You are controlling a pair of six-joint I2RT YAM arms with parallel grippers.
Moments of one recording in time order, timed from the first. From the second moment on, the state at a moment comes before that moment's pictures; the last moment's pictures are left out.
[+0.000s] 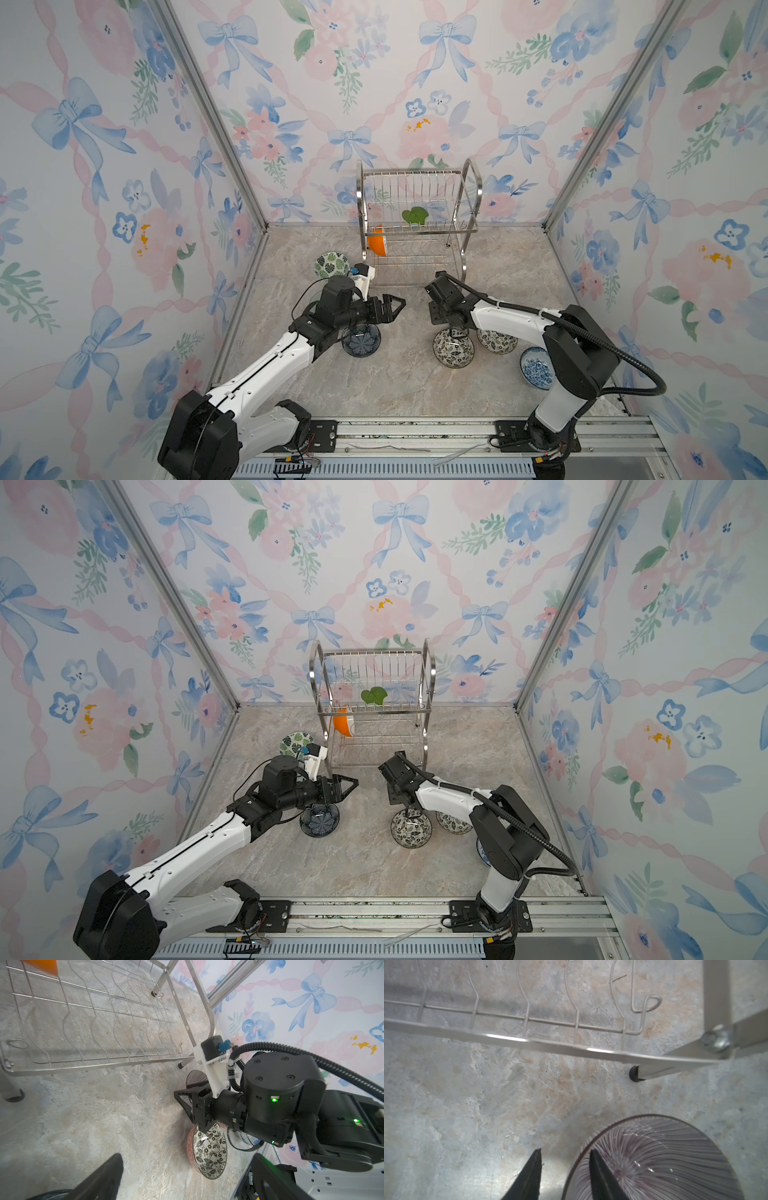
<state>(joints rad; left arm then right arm) -0.52 1.12 0.72 -0.08 0.39 -0.63 0.72 1.72 1.04 -0.39 0.35 0.45</state>
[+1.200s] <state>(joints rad) -0.35 1.20 0.77 -0.12 0.33 -0.67 0.77 1.35 0.89 -0.15 0.17 0.45</state>
